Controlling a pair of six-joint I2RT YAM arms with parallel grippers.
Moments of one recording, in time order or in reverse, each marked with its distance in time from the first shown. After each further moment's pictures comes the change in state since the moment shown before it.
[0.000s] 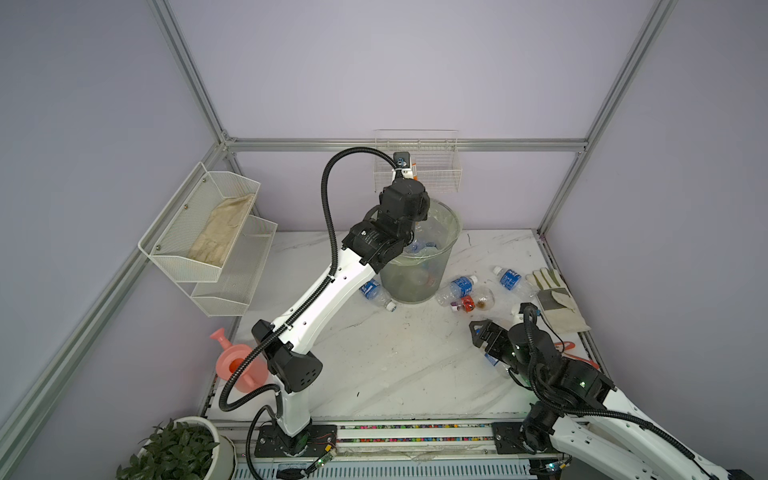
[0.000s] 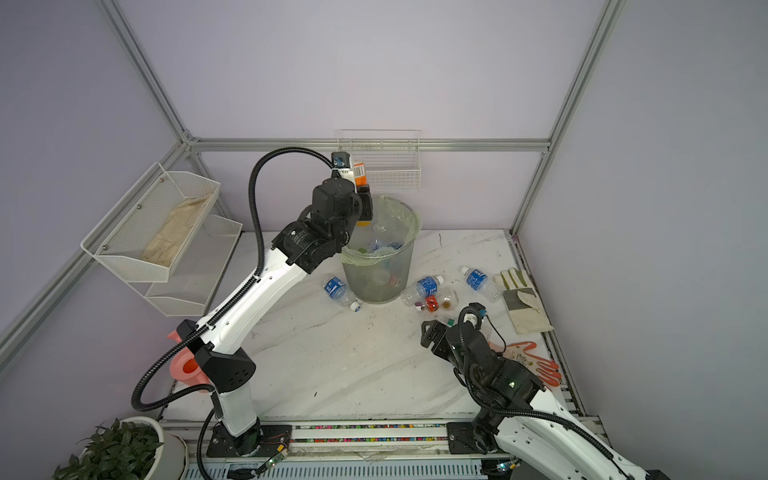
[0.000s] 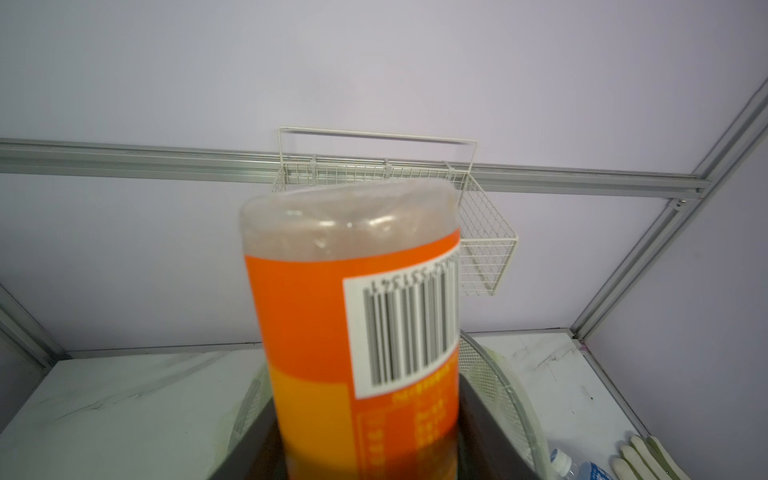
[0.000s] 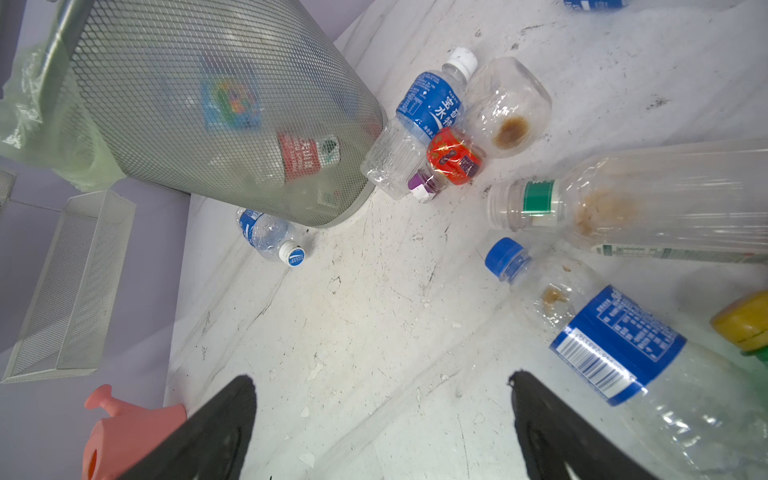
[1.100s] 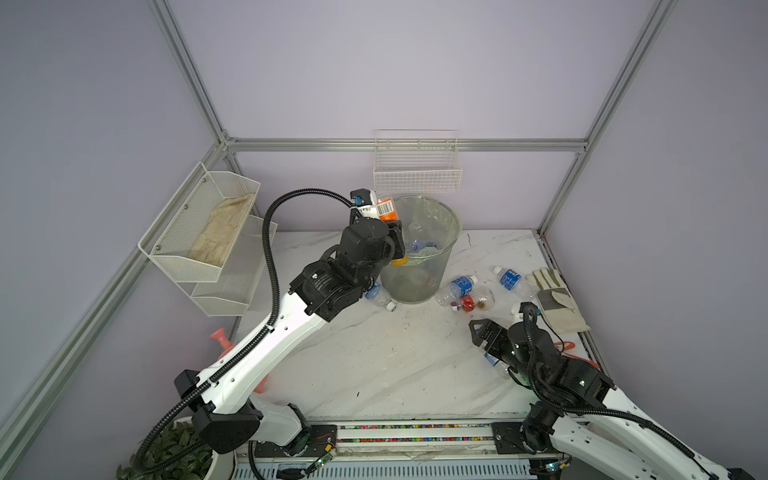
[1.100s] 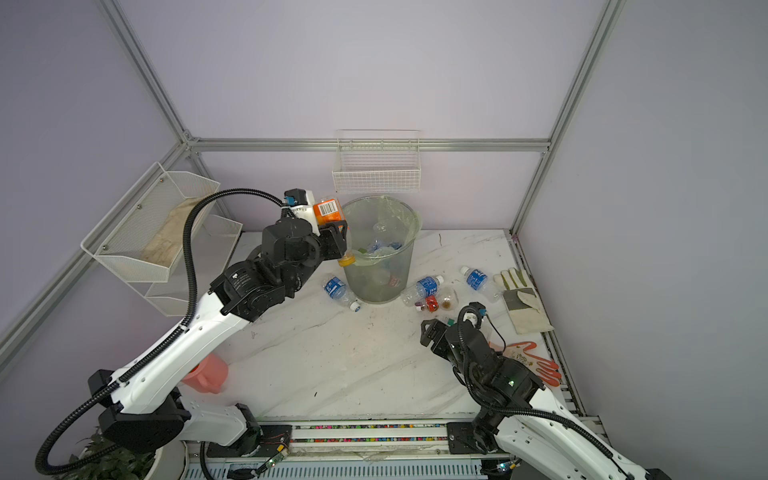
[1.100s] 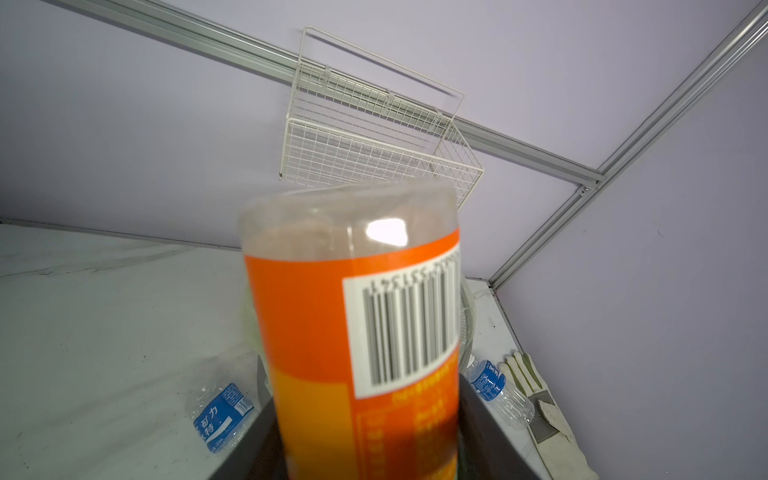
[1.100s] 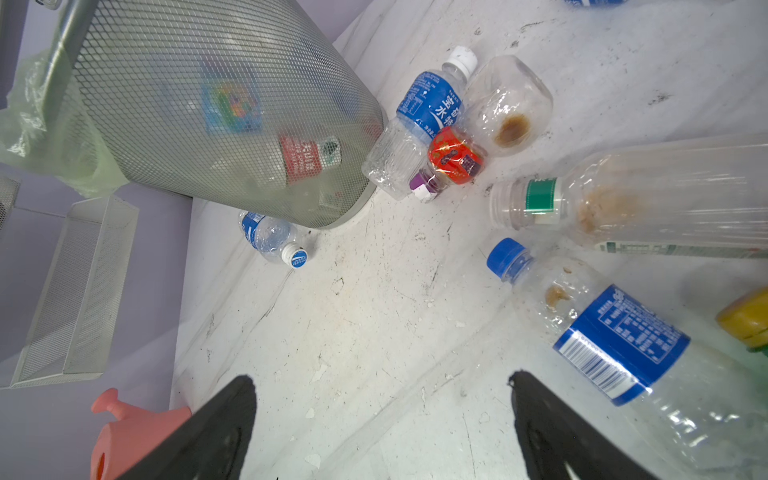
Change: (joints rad) left arm -0.093 -0.464 -0.516 -0.045 0.087 -0.316; right arm 0.000 0.007 0.011 -0.001 -0.001 0.019
